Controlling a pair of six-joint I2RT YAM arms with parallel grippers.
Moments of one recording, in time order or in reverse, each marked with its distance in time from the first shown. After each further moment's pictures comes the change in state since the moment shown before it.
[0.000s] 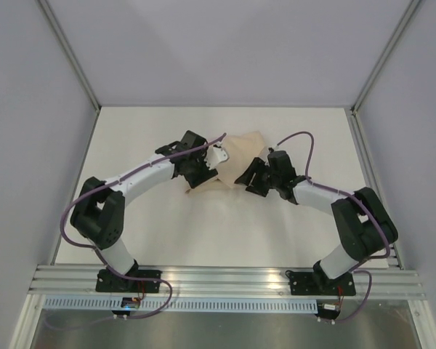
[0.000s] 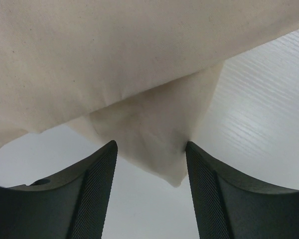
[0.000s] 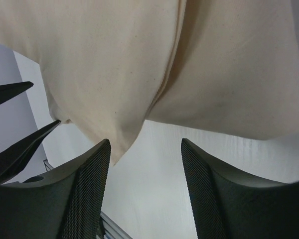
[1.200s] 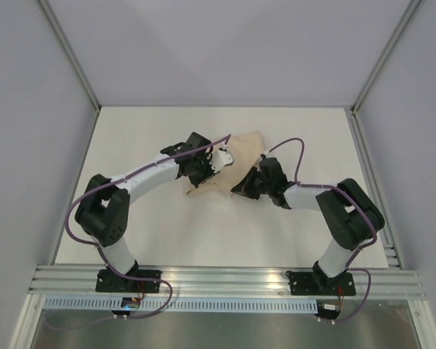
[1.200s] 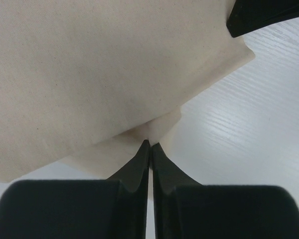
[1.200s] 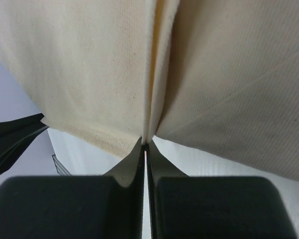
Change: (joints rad) left arm -0.028 0.042 0.017 -0.005 0.100 -0.023; right arm 0.068 0.127 -0.048 0.227 -0.014 0.104
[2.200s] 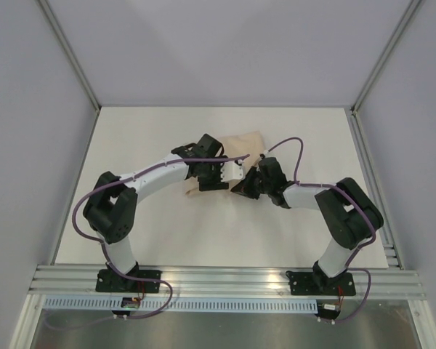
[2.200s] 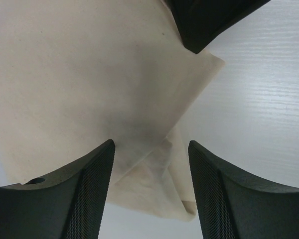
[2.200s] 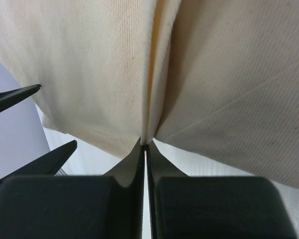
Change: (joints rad) left arm -0.073 0.043 0.065 -0.025 0.006 0.370; right arm 0.003 0.010 0.013 -0.008 0.006 -0.016
